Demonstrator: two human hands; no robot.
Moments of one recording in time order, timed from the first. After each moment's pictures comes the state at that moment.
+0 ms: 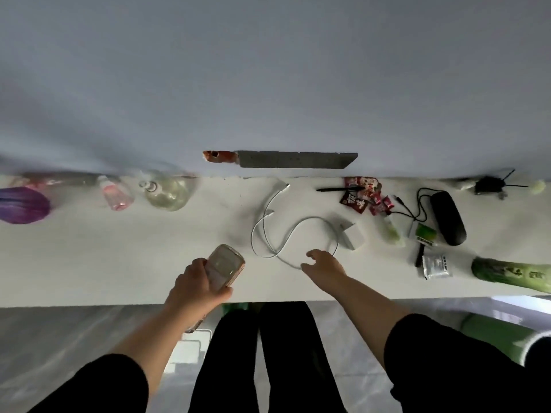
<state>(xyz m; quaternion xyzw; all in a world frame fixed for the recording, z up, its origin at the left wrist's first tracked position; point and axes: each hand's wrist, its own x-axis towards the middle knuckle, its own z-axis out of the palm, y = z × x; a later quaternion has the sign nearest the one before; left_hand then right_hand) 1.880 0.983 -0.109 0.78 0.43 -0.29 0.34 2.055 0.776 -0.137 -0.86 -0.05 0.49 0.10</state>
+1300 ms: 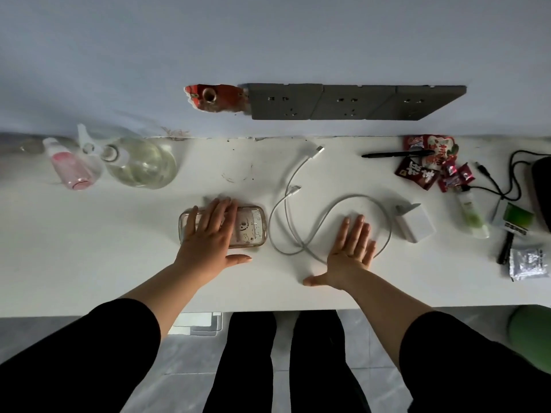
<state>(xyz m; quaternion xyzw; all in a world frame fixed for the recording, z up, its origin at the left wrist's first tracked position) 1.916 1.031 -0.270 0.97 0.13 -0.20 0.08 2.042 0.803 -0.269 -0.85 -0.09 0.51 -0.09</state>
